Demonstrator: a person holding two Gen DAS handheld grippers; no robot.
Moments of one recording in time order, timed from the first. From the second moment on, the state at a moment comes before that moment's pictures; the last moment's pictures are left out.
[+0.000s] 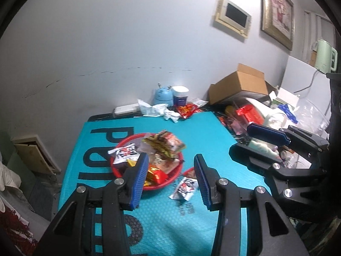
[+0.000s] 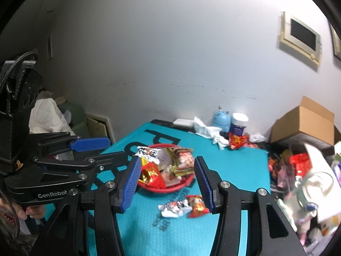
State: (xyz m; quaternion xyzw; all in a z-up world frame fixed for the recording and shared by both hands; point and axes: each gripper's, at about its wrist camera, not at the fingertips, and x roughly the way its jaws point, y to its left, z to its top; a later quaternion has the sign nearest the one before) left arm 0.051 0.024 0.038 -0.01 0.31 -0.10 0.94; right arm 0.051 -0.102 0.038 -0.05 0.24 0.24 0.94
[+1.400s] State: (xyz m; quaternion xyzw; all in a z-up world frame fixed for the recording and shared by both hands) left arm 0.110 -0.024 -0.090 -0.02 0.43 -0.15 0.89; right arm 0.112 -0.160 -0.087 0.00 0.39 0.21 0.90
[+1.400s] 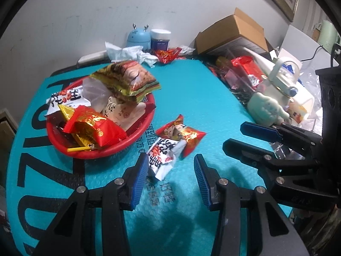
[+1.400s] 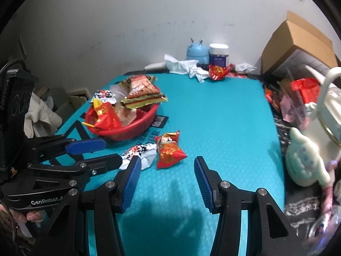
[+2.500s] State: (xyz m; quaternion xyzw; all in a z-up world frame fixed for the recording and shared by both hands) left arm 0.148 -0.036 -0.145 0.00 0.48 -0.17 0.86; right arm 0.170 -0.151 -0.146 0.01 0.46 0.25 0.85
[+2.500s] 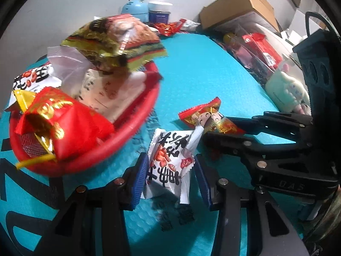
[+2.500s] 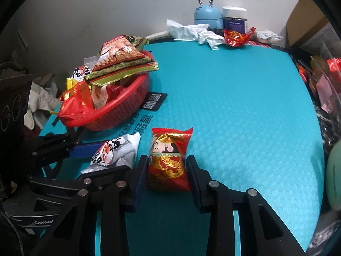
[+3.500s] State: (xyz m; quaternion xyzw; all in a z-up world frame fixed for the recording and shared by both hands) left arm 0.068 -0.065 -0.143 0.03 0.52 -0.20 0.83; right arm 0.058 -0.174 -0.144 0.02 0.49 0.24 0.84
